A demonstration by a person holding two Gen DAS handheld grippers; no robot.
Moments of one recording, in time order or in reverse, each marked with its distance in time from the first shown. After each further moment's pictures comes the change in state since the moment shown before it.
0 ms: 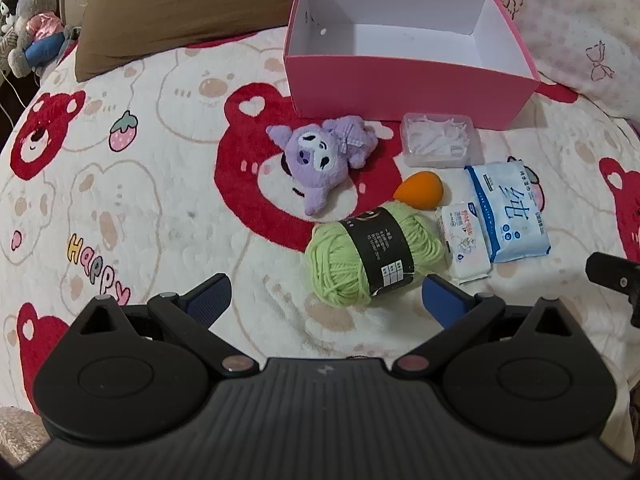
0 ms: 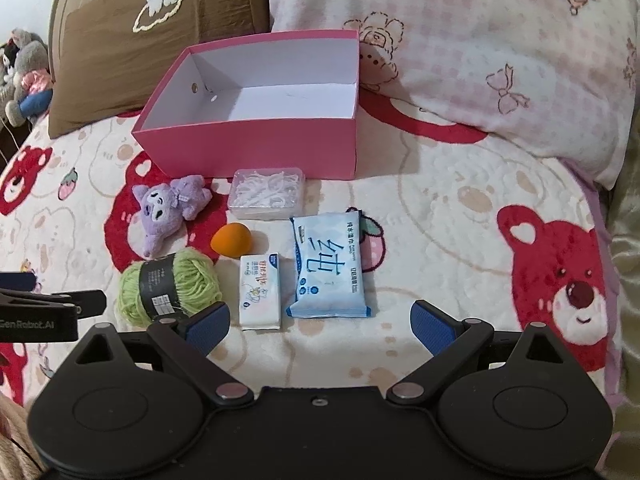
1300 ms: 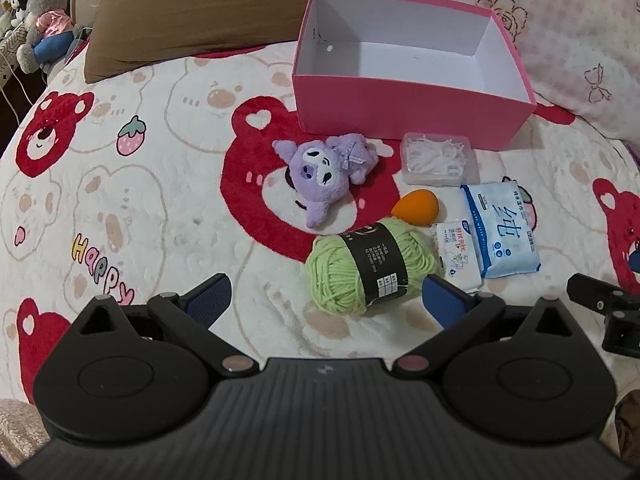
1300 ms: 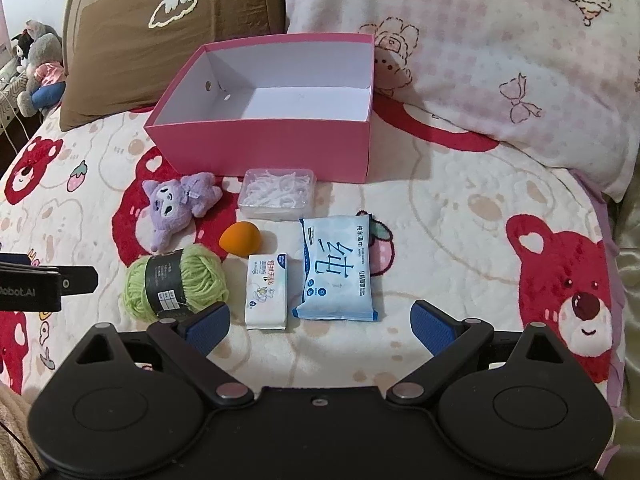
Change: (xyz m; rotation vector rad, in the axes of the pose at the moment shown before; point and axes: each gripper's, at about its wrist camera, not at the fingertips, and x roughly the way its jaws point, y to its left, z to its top) left arm -0.018 0.006 0.004 -0.072 -0.041 0.007; right arm -0.002 0.006 -0.002 -0.048 -0.030 0.001
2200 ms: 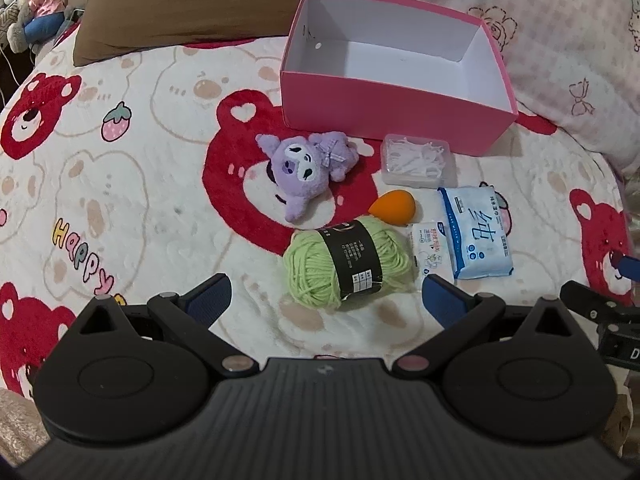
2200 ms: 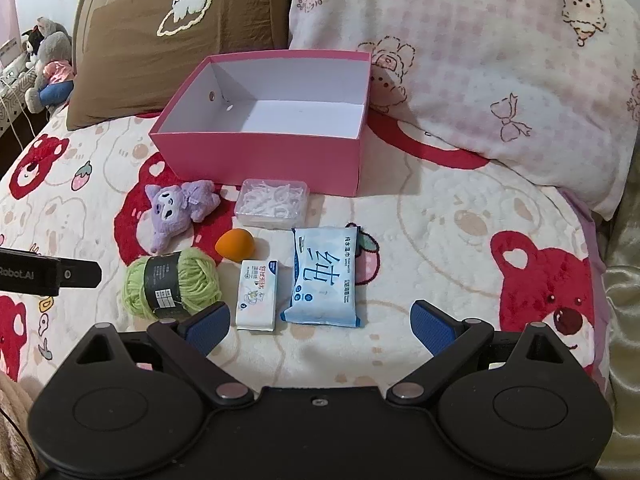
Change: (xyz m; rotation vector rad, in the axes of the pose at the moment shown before) left arm -0.006 0.005 -0.001 -0.070 0.010 -0.065; right arm -0.017 -0.008 0.000 -0.042 -0.029 -0.007
